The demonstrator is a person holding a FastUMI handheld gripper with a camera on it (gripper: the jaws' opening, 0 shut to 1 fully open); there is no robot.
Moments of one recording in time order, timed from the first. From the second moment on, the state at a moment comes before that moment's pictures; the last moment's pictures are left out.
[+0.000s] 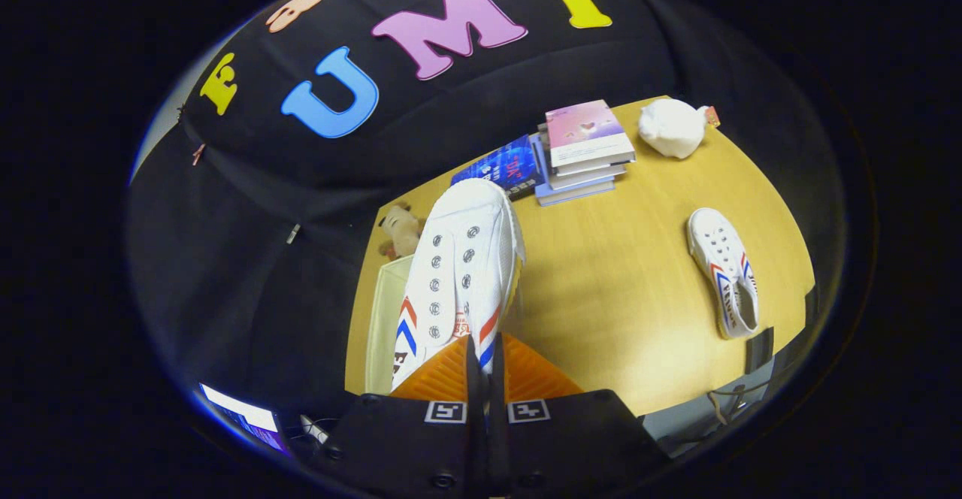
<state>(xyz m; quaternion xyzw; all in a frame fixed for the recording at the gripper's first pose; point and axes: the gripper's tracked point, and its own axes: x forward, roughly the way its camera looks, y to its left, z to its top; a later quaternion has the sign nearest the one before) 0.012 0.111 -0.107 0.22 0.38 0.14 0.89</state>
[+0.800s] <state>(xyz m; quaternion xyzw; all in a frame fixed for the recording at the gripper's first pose) 0.034 0.252 -0.207 0.16 0.49 0.16 0.84</state>
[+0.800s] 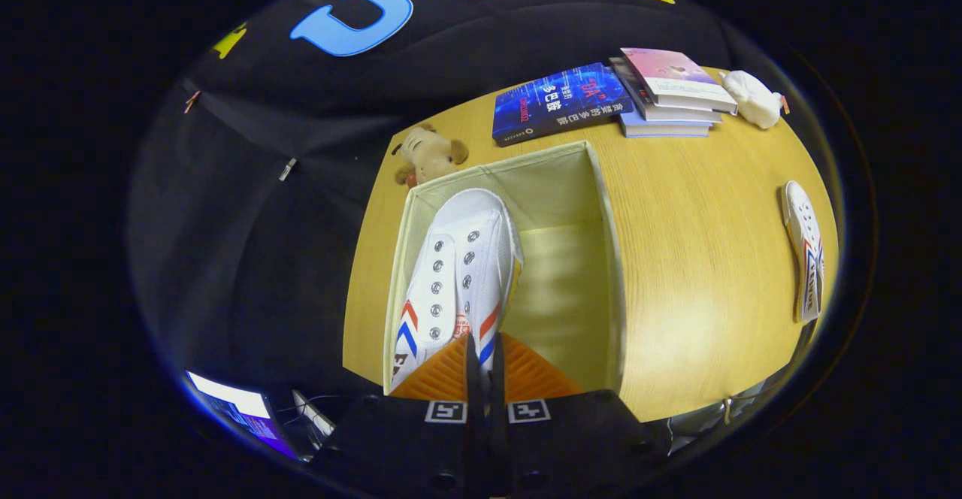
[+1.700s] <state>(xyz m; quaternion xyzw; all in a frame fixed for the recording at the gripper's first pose) 0.049 0.286 -0.257 0.10 0.51 0.15 0.84</state>
